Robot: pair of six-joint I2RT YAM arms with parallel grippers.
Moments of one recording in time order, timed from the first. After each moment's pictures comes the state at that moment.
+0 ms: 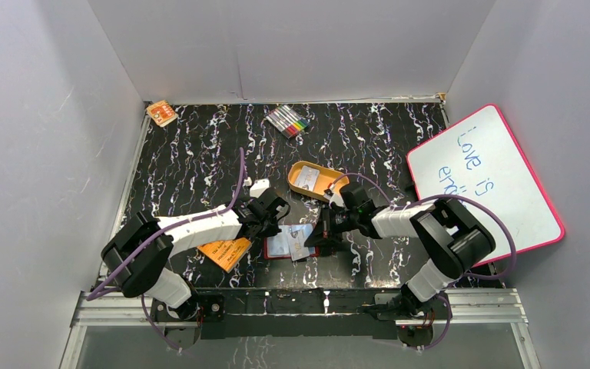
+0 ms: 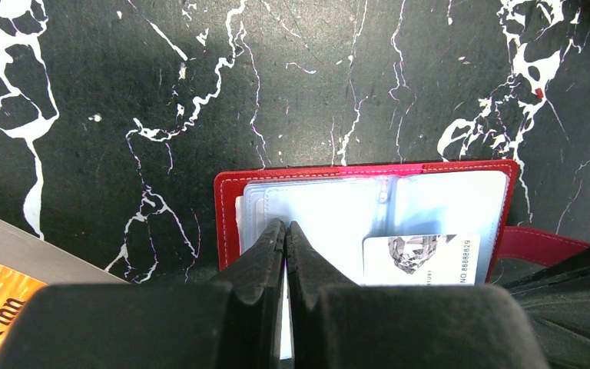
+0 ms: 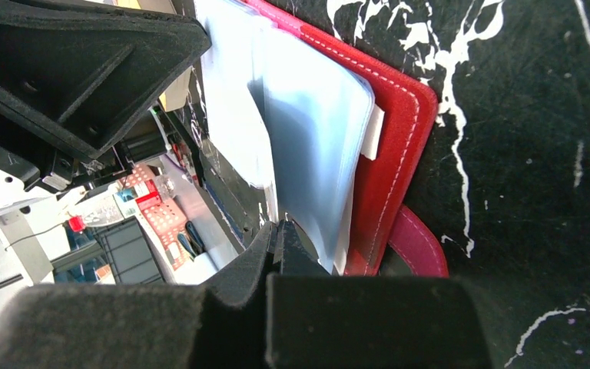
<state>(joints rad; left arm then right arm) -0.87 1.49 0.80 -0.41 -0.30 -0.91 0.63 1.59 0.53 0.22 -0.74 0.86</state>
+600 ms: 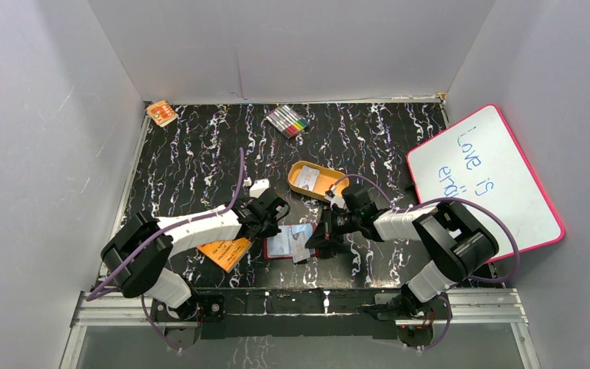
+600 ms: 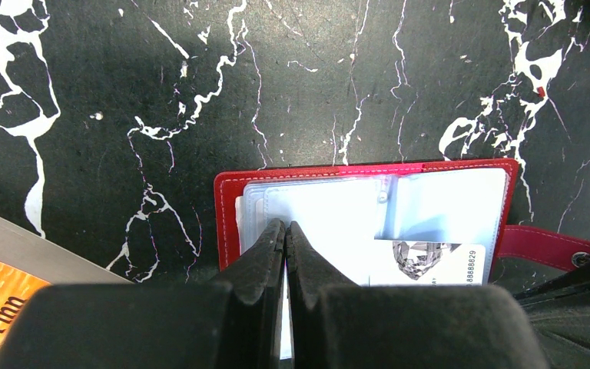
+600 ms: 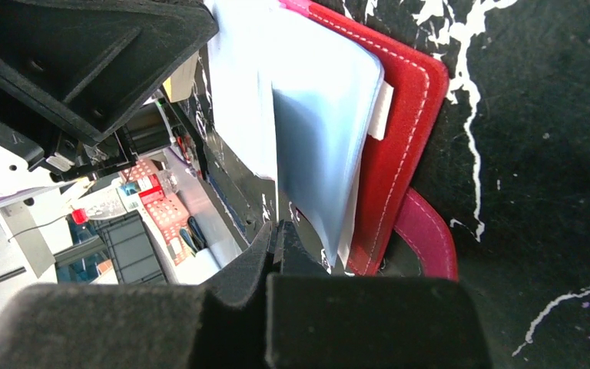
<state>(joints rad) -0.87 1.49 0.79 -0.41 -0.30 -0.91 0.63 1.56 0.50 0.25 -0.75 0.87</state>
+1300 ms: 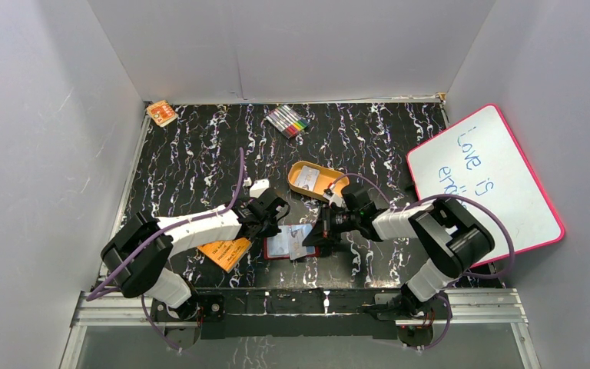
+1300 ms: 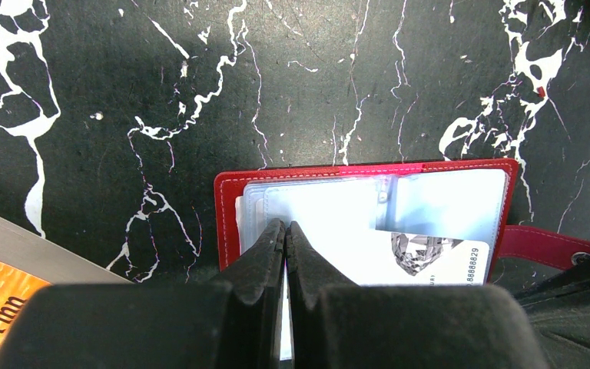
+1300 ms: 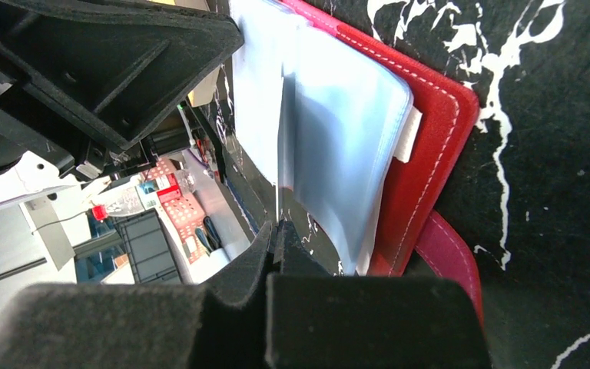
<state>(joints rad) -0.87 1.49 0.79 -0.41 -0.30 -0.91 0.63 1.59 0.50 0.34 -0.79 0.92</state>
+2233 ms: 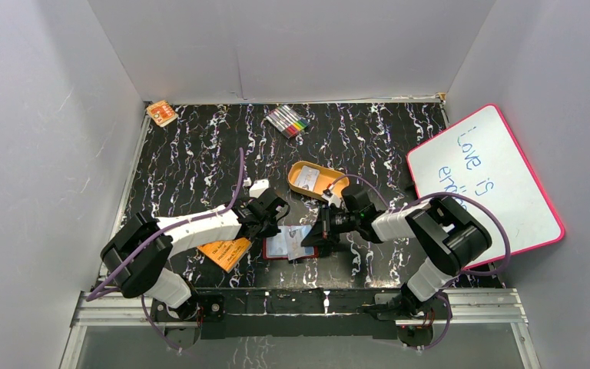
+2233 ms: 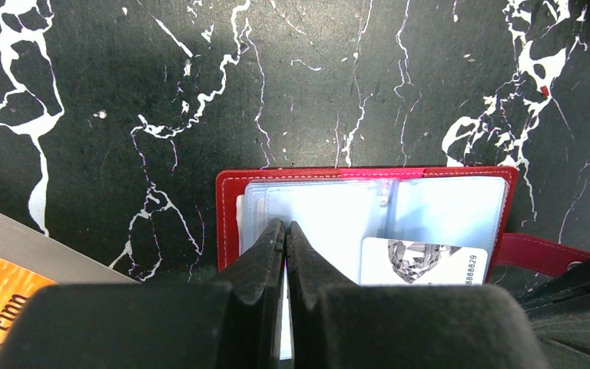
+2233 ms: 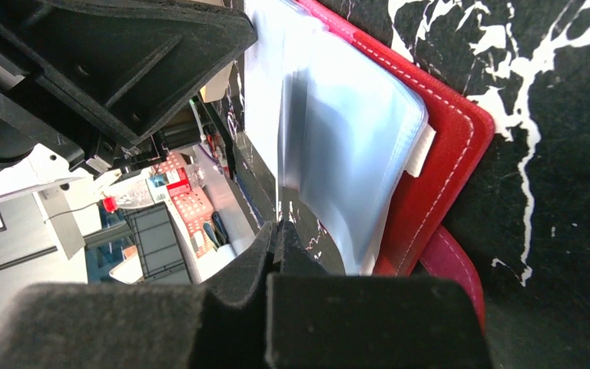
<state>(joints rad) -0.87 1.49 0.79 -0.41 -0.30 -0.91 0.63 1.62 0.48 0.43 -0.81 0.96</state>
